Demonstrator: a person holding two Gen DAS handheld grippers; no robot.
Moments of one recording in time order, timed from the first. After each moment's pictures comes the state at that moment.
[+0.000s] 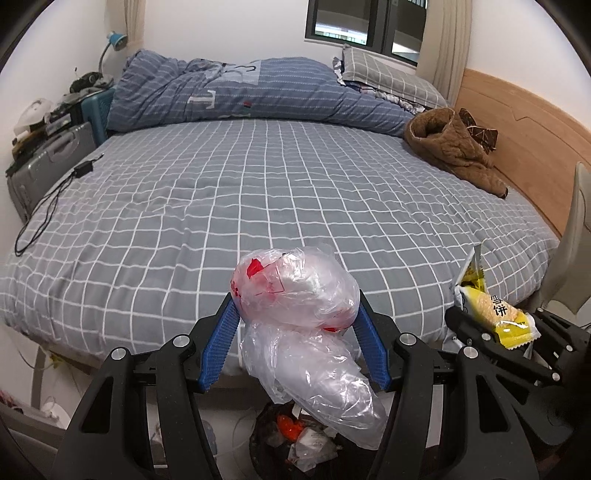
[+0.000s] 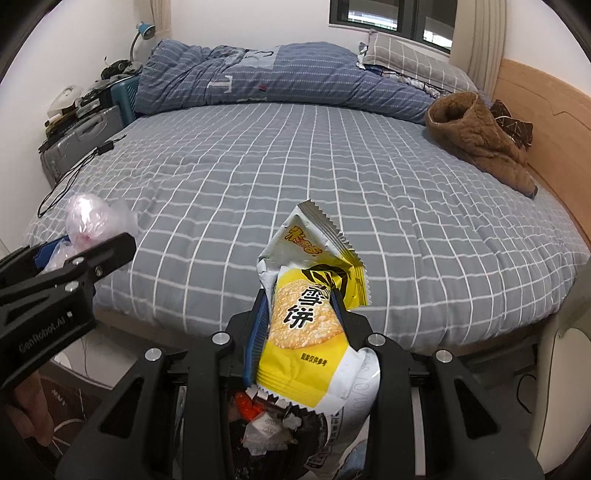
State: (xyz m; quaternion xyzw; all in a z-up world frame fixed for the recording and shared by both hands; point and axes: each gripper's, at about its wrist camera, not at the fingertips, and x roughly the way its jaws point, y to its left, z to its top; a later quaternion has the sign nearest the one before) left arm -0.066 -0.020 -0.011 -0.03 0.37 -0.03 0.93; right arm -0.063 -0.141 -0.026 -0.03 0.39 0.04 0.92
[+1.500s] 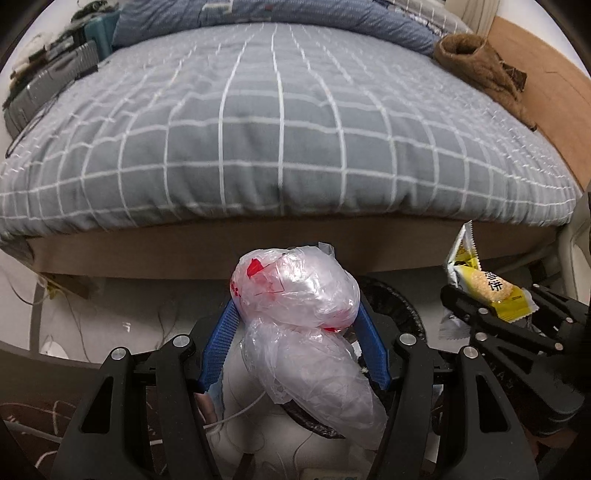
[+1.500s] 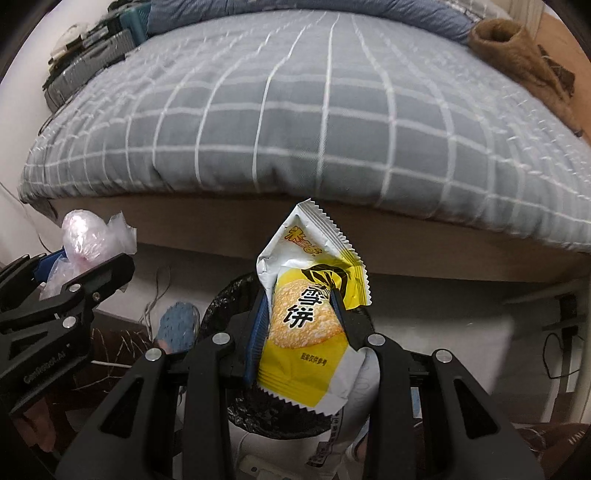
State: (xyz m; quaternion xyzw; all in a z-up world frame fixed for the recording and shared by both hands) left arm -0.110 0.020 -0.161 -0.03 0.51 -0.01 0.86; right arm -0.086 -0.101 -0.175 -0.03 0.53 0.09 0.84
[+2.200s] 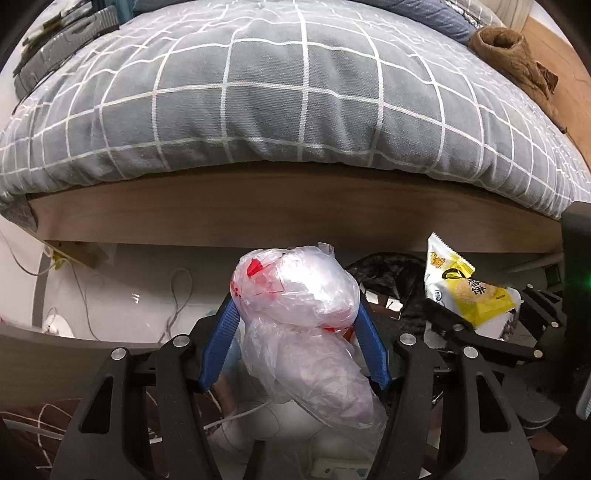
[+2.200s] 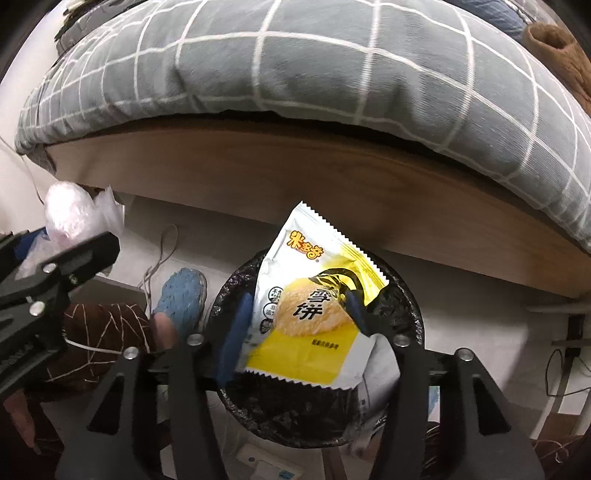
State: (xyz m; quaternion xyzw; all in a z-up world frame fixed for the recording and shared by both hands) left arm -0.112 0.072 -0.210 -0.04 0.55 0.02 0.84; right arm -0.064 -0.042 -0.240 -0.08 0.57 0.13 0.81
